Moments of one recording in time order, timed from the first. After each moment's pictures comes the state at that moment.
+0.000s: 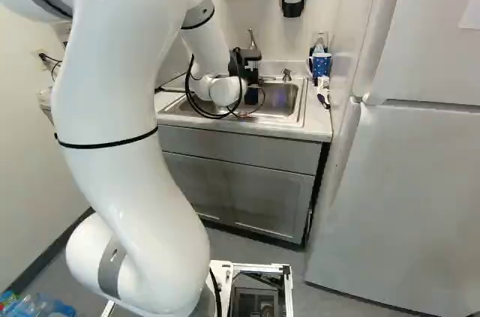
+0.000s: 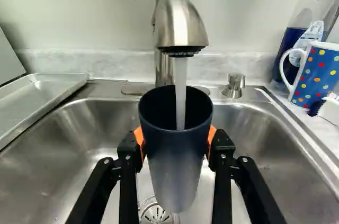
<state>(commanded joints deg) -9.4 -15.6 -48.7 -0.9 43.6 0.0</state>
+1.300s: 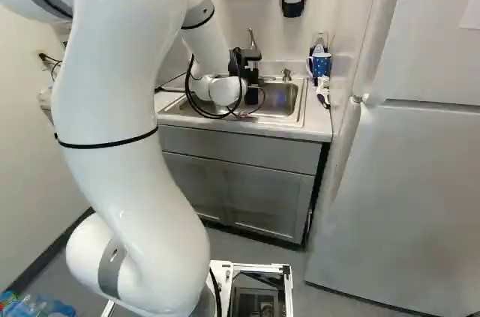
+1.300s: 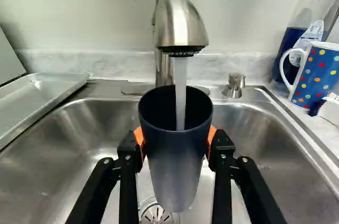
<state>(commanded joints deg) -9.4 -15.6 -48.7 -0.9 43.6 0.0</state>
